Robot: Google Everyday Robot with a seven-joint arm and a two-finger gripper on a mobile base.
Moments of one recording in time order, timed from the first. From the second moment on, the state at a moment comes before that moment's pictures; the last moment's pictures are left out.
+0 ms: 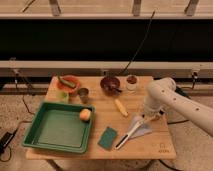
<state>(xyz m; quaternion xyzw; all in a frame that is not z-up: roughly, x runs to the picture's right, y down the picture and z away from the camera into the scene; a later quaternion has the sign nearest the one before) 0.224 0.172 0.811 -0.34 -0.12 -0.15 0.92</state>
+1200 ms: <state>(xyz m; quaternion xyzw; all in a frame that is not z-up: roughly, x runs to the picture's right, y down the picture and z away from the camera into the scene) 0.178 0.060 0.703 -0.34 -0.18 -0.19 0.90</state>
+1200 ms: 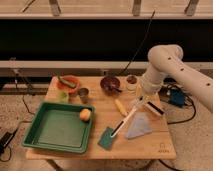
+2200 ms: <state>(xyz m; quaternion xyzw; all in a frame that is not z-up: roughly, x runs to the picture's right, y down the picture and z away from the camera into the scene) 0.026 0.093 0.750 -0.37 -0.20 -0.12 0.90</state>
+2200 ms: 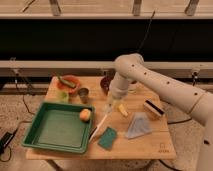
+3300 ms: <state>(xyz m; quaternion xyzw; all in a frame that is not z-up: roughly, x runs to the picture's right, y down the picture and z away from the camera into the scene) 0.091 0.033 0.758 -0.29 -0.12 -0.14 0.94</state>
